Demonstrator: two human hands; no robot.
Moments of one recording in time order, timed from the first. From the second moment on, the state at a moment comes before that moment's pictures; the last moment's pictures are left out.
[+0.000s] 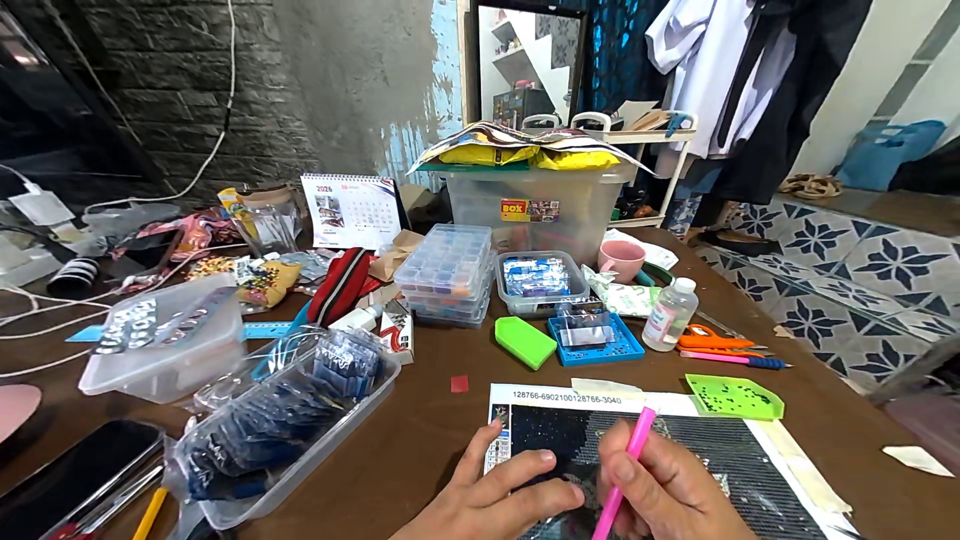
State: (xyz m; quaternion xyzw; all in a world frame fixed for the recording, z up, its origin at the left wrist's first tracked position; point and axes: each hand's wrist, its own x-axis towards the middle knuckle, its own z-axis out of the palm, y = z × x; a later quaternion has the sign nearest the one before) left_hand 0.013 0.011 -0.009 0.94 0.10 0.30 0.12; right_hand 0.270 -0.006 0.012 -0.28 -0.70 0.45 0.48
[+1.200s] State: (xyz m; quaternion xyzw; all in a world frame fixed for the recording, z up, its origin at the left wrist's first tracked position) left_hand 0.013 0.012 -0.006 0.94 0.11 0.28 0.14; right_hand 0.271 -0.004 0.010 -0.28 -0.71 0.43 0.48
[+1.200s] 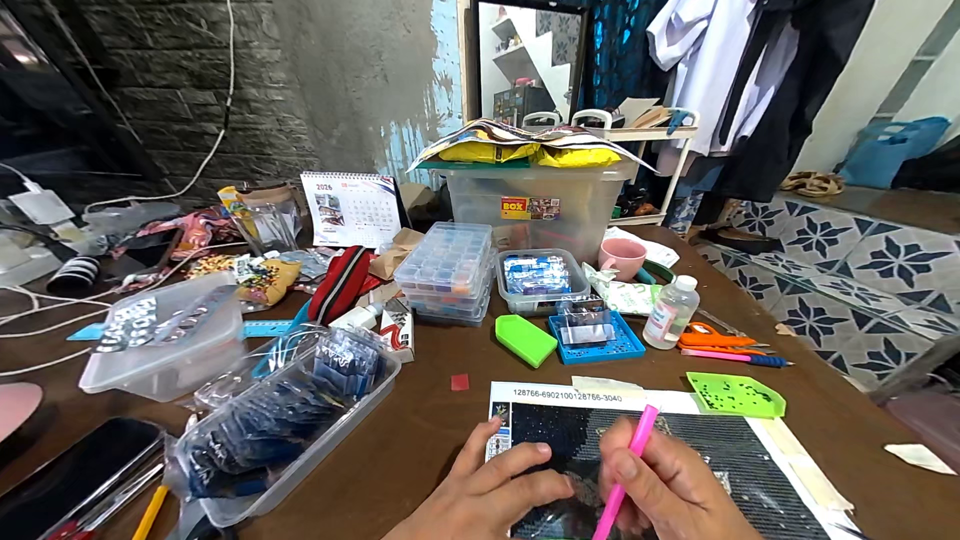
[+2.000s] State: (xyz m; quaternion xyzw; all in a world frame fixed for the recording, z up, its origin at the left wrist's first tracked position) left_hand 0.016 0.005 -0.006 0.93 0.29 0.18 0.10; right_hand 0.266 -0.037 0.087 -0.46 -0.86 0.21 -0.10
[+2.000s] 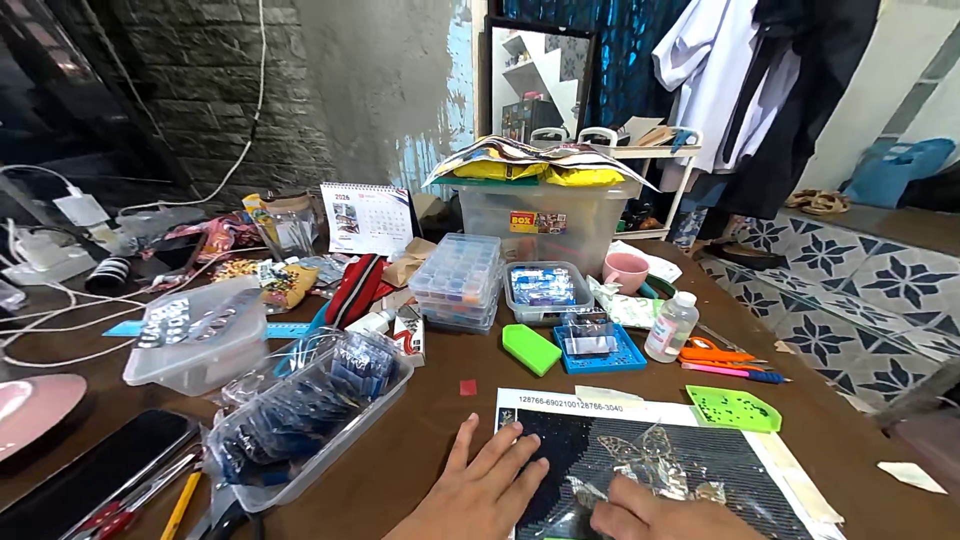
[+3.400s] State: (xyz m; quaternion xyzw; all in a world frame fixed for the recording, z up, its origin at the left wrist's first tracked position) left_hand 0.013 0.005 0.000 0.95 0.26 0.10 0.16; right_hand 0.280 -0.017 0.084 -0.44 -0.86 0.22 -0.10
